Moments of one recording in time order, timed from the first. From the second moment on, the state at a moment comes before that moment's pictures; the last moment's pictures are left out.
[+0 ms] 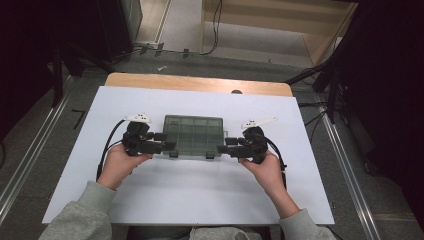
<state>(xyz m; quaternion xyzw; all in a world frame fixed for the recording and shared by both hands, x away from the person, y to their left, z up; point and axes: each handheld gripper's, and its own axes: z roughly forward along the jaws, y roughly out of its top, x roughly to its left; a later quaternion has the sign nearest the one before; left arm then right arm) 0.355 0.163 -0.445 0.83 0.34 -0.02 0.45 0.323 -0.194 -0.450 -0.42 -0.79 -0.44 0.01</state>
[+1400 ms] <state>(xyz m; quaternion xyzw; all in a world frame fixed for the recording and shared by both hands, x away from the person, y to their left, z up) 0.307 0.162 -0.472 0.83 0.33 0.01 0.44 0.290 -0.192 -0.474 -0.39 -0.80 -0.45 0.00</state>
